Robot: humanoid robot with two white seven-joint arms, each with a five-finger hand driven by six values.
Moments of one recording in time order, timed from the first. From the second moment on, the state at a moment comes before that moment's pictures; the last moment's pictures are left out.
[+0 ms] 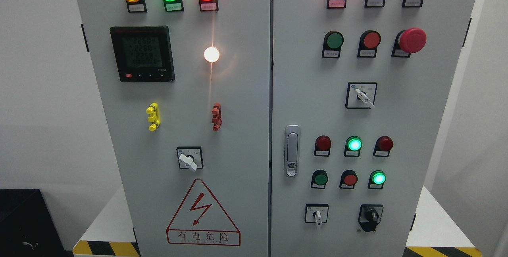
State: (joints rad) left arm 0.00 -0.10 -0.13 0.00 0.06 -0.07 -0.02; right arm 0.11 0.12 -0.06 -0.91 0.54 -0.18 -0.20
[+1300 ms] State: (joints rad) left arm 0.00 -0.10 -0.13 0.00 0.06 -0.07 -0.02; right arm 0.09 0.12 -0.12 -1.57 1.05 0.09 -0.04
